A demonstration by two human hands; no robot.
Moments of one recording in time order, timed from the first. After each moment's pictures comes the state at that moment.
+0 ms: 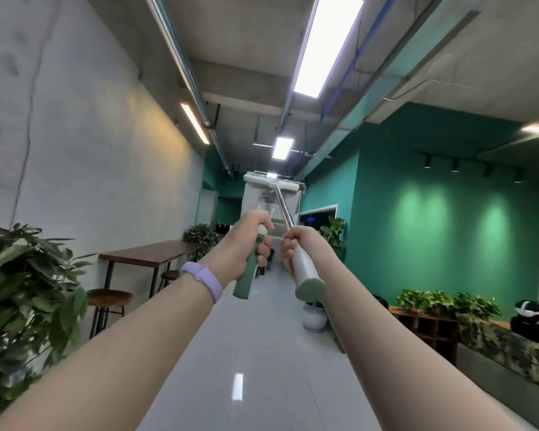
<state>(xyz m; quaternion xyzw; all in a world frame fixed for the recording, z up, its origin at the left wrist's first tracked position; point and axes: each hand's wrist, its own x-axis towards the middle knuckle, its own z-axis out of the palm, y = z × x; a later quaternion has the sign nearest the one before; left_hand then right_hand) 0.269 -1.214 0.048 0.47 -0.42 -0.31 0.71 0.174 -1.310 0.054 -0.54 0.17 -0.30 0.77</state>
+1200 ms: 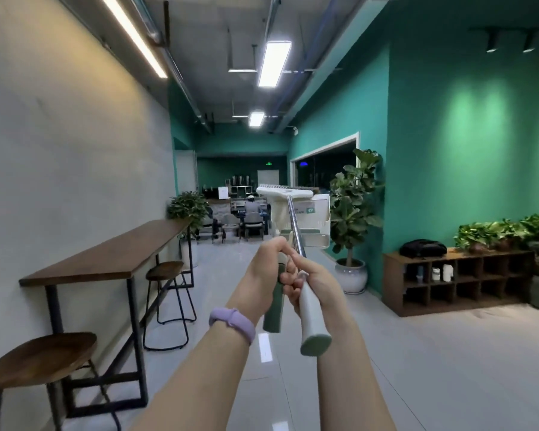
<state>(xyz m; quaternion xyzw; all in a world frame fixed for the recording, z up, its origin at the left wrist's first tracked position) 1.055 -1.900 -0.070 0.51 -0.37 -0.42 0.65 0.967 -1.948 -0.091 -0.40 0.15 -0.32 0.85</state>
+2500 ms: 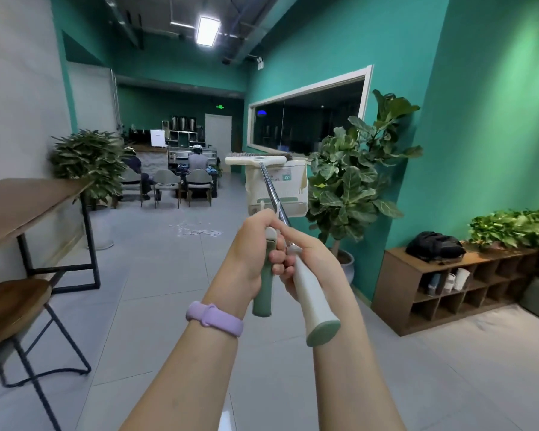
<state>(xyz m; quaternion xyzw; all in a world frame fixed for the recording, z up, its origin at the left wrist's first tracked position) 1.691 -2.841 -0.104 0.43 -0.35 -0.50 0.66 1.598 -2.876 -0.110 -0.43 0.26 -0.35 0.79</state>
